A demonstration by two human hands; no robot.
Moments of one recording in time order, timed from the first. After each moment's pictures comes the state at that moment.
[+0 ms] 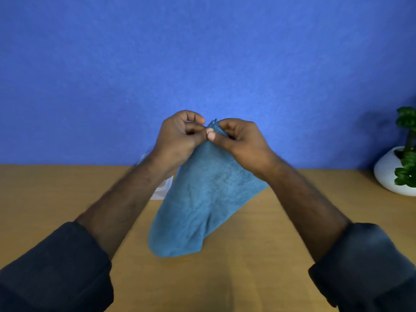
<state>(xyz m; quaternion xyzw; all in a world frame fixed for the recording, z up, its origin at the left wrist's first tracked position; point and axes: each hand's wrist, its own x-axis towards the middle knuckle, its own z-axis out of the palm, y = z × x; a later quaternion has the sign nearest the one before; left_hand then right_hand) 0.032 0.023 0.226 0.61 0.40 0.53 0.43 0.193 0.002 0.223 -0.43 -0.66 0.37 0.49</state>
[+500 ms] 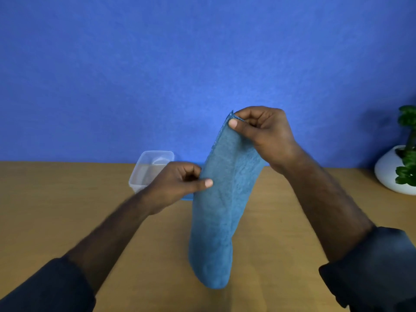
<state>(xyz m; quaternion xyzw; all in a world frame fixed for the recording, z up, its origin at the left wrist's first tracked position) -0.005 -0.004 0.154 0.69 0.38 0.34 0.51 0.216 -0.005 0.238 -0.42 -0.62 0.35 0.56</state>
